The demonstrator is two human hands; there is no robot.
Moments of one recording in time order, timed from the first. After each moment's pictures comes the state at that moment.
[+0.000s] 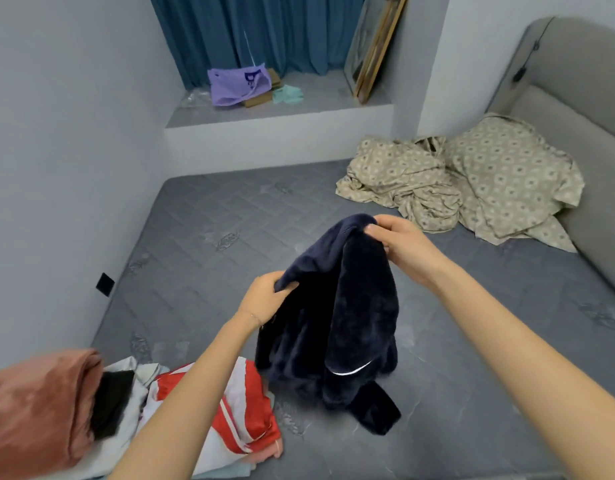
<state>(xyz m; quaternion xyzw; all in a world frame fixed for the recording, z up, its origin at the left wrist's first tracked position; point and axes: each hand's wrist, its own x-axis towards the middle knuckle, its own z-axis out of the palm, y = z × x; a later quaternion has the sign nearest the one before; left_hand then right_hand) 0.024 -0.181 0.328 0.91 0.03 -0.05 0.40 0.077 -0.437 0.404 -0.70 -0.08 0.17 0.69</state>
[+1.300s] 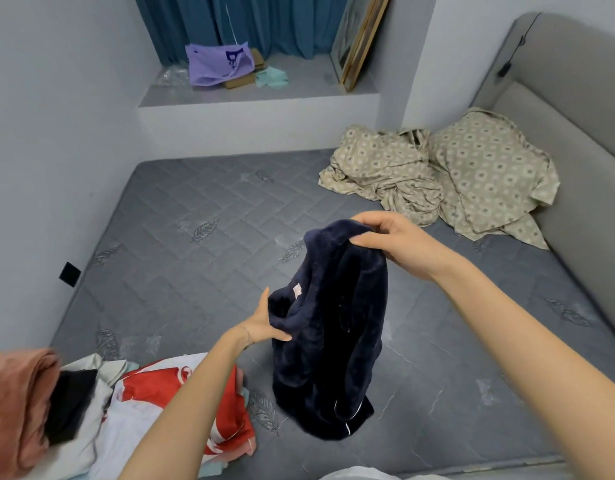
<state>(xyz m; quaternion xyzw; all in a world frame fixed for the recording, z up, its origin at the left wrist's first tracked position) 0.028 -0.195 0.231 0.79 0.10 -0.31 0.51 0.075 -0.460 0.433 -0.72 -0.19 0.24 0.62</state>
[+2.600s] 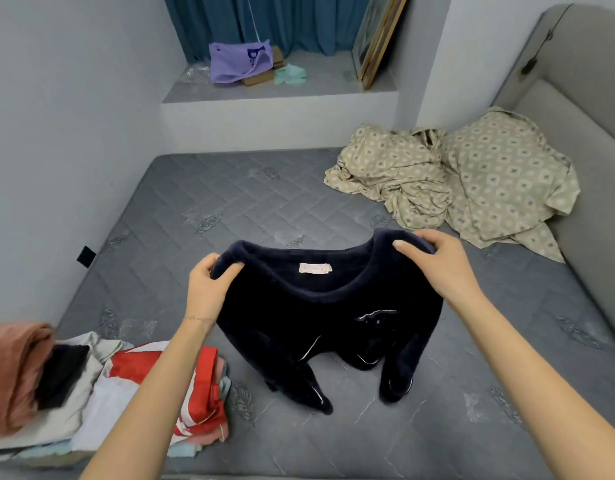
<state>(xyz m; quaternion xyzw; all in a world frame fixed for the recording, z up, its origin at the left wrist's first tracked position) 0.016 -0.260 0.338 0.78 0.19 0.17 0.57 0.081 -0.588 0.387 -0.83 -0.01 0.01 0.56</state>
